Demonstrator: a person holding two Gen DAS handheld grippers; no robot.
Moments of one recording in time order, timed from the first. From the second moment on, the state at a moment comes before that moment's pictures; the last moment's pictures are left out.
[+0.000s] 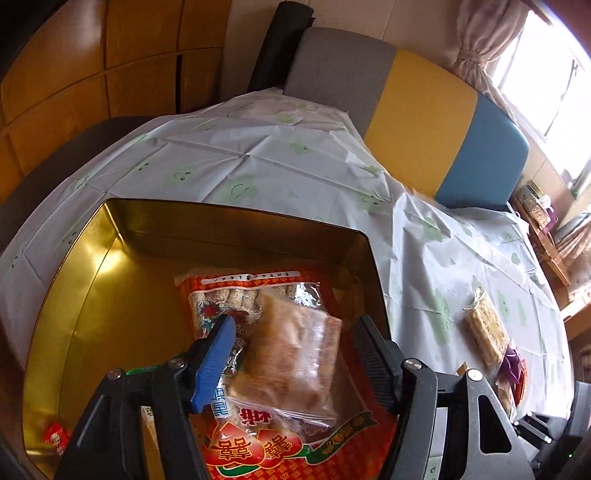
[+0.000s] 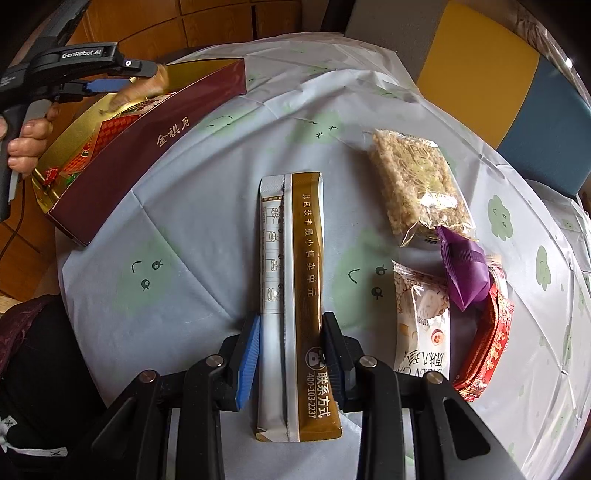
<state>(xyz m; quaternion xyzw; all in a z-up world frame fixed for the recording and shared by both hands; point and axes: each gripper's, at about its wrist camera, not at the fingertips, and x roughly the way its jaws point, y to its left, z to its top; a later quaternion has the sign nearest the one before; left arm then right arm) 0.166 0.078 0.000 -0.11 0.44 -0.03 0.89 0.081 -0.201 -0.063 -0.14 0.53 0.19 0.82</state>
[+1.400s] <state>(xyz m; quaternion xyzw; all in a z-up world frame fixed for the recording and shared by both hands) 0.050 0.110 -0.016 -0.07 0.44 0.07 0.89 0.080 -0.210 -0.055 -0.04 0.53 0.14 0.83</state>
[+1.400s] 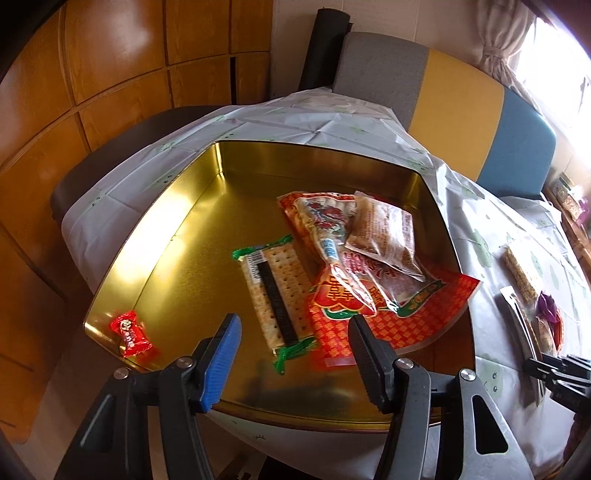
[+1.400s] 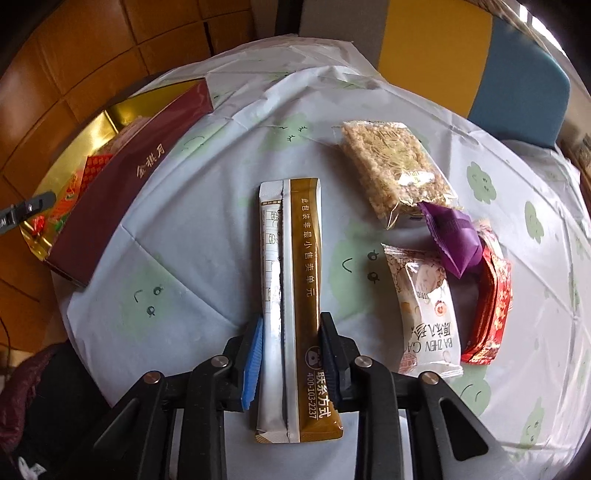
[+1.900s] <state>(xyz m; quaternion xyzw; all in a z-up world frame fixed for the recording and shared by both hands) 0.044 0.162 0.001 -0.13 0.40 0.16 0.89 0.112 -0.114 0.018 0.02 0.46 0.26 0.85</state>
